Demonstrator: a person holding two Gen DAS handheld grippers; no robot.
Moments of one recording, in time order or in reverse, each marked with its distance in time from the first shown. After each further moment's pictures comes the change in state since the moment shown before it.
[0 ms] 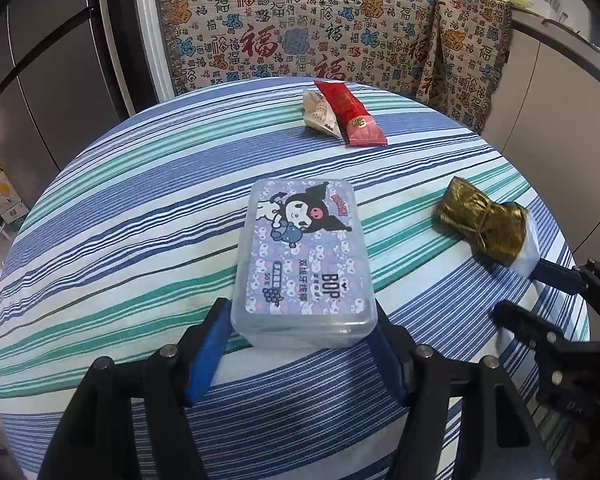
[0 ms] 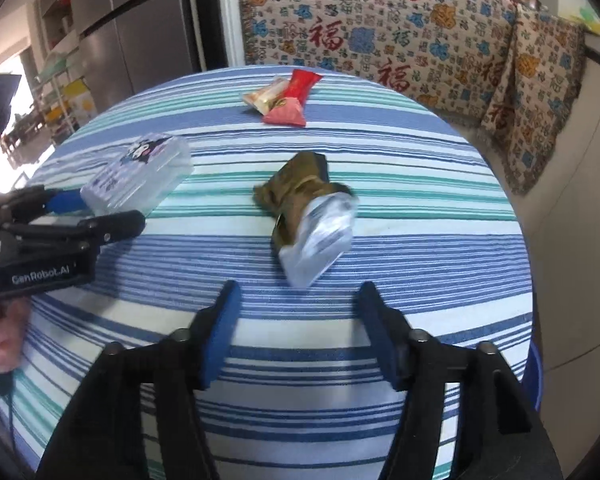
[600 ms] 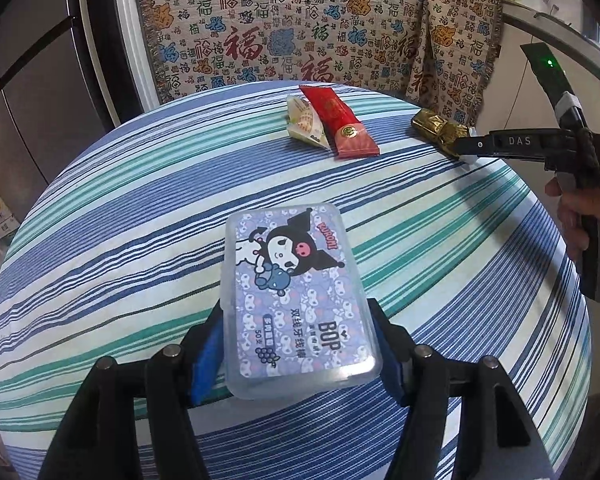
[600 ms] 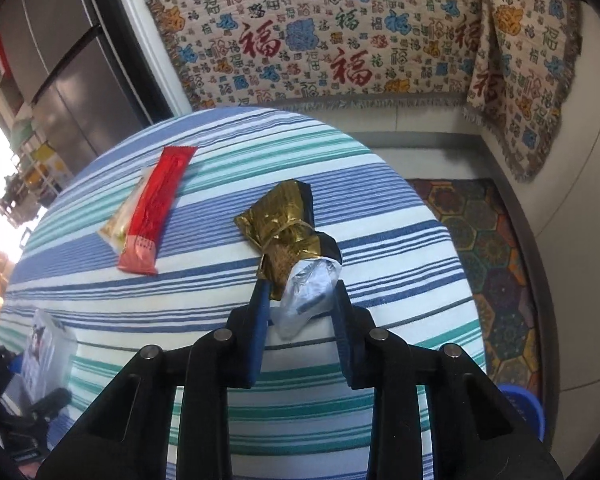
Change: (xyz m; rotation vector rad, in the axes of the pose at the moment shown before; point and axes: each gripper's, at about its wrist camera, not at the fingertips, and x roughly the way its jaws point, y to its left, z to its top) left arm 0.016 -0.004 0.021 0.040 0.003 -0.027; right arm 0.082 -0.133 0.113 0.214 0.031 0.044
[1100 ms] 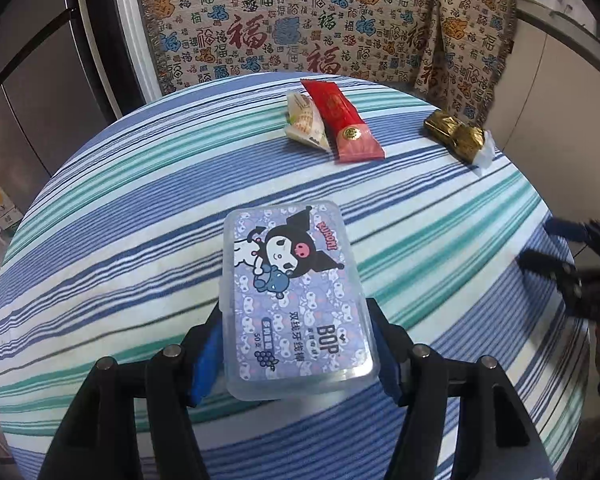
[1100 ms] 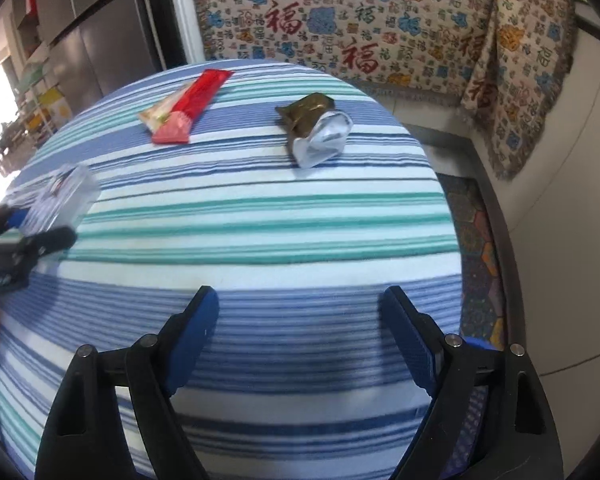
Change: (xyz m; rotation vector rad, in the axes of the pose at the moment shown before) left arm 0.007 -0.004 0.011 -0.015 0.051 0.016; right arm -0.043 0.011 -0.078 -0.139 0.044 -0.075
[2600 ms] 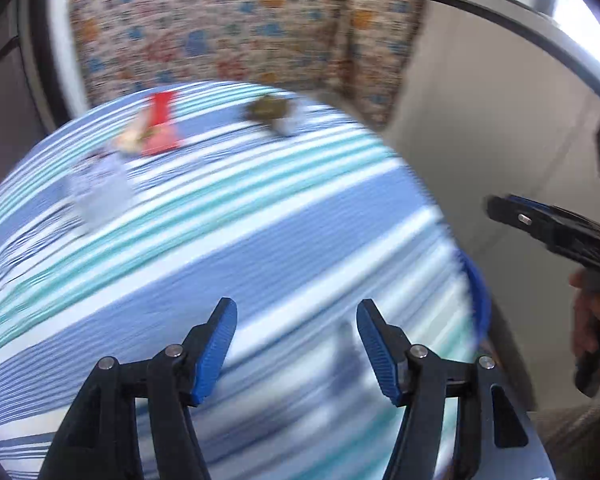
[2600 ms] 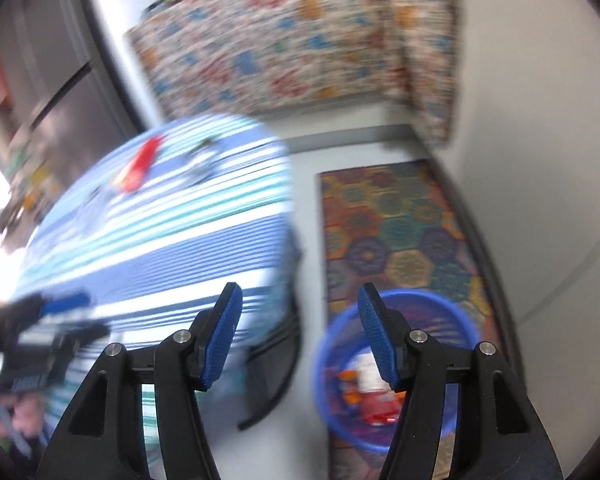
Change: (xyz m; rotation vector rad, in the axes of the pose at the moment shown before) left arm -0.034 -0.122 -0.039 0.062 -0.027 -0.137; right arm -0.102 -0.088 -0.070 0.206 -0.108 0.039
